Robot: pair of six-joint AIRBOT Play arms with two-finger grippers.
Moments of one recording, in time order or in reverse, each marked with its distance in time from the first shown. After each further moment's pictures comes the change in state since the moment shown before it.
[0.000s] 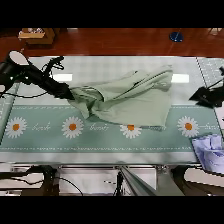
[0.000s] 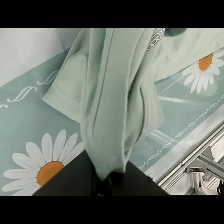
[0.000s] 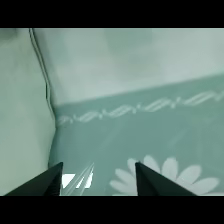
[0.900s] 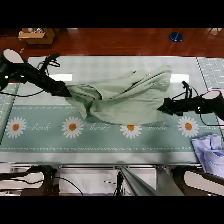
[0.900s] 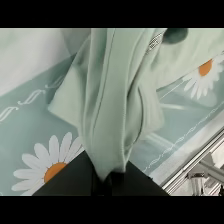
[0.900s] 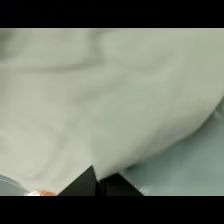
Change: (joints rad) left arm 0.046 0.040 0.039 -0.031 -0.002 0.020; right arm 0.312 0.105 -0.283 0.351 -0.242 -0.079
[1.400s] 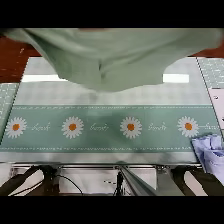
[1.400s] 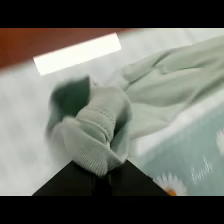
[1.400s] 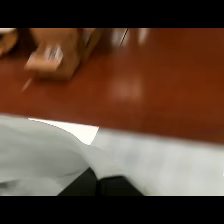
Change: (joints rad) left arm 0.224 0.383 0.483 -0.228 0.028 -0.067; right arm 0.013 0.459 0.738 -0.123 0.043 0.095
